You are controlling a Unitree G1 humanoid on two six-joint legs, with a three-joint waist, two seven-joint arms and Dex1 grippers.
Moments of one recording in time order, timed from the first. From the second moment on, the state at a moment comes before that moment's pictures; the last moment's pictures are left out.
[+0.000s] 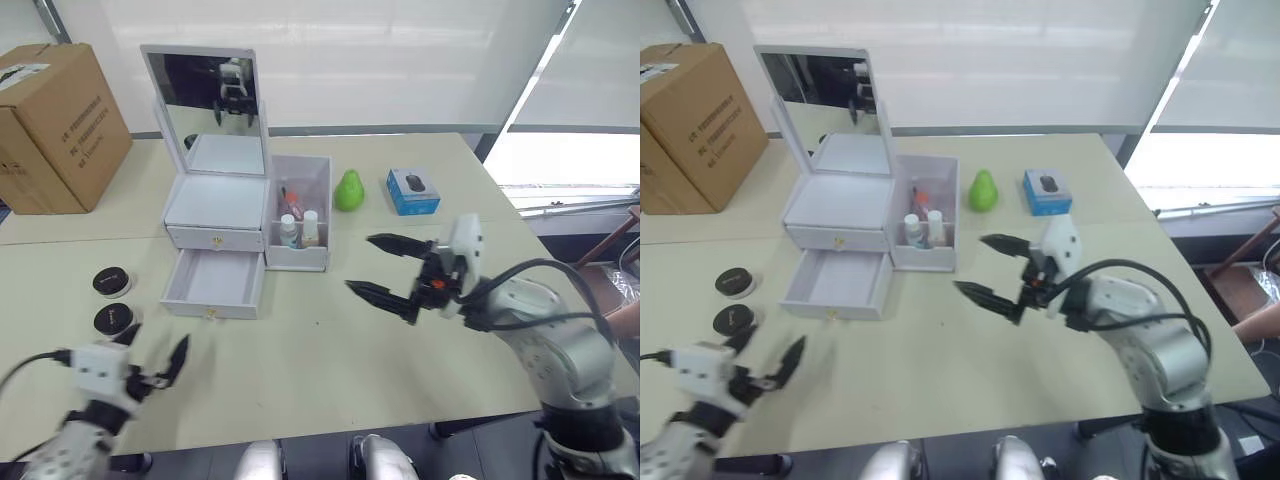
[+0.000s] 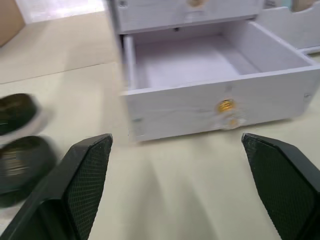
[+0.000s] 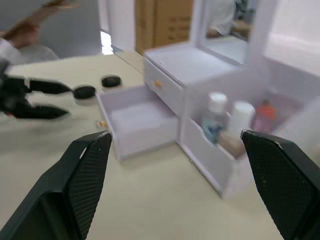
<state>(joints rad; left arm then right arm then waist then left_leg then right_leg) 0.53 0.62 0.58 -0.26 -0.53 0.08 -0.65 -0.16 -0.64 -0.14 -0.51 0.63 0.59 0.79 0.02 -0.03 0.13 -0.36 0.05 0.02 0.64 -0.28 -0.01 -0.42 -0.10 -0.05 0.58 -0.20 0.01</state>
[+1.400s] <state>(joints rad) 0.48 0.18 0.72 -0.23 -0.54 0.03 -0.48 -0.49 -0.56 -0.02 -0.41 0.71 0.57 0.84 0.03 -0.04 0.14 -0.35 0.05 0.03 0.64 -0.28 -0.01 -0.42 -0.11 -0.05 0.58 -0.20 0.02</state>
